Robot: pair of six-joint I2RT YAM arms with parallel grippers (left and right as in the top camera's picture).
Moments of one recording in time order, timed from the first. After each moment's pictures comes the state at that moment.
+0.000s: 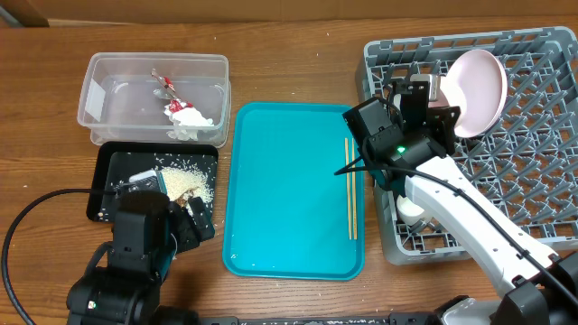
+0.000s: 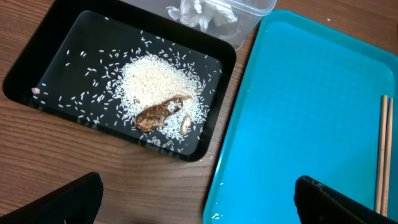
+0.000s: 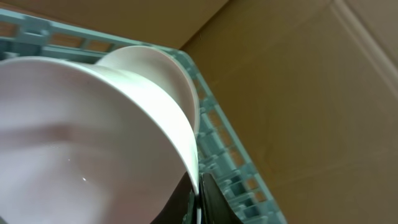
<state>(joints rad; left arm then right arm) -0.20 0.71 0.91 -1.09 -0.17 -0.48 0.51 1.54 1.19 -0.82 1.33 0.34</state>
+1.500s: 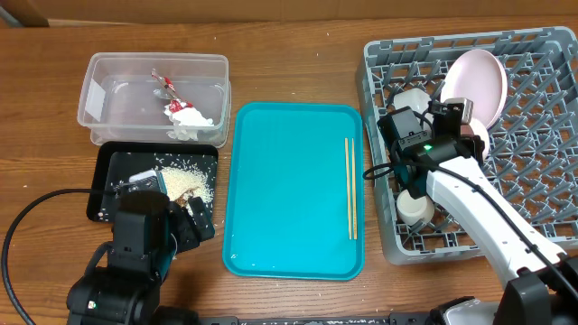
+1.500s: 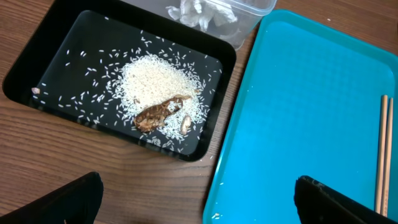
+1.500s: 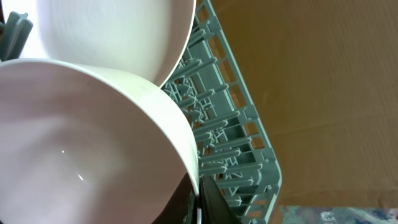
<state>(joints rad) -0.20 0.71 0.91 -1.09 -0.17 -0.48 0.34 1.52 1.07 -0.95 1.15 0.42</state>
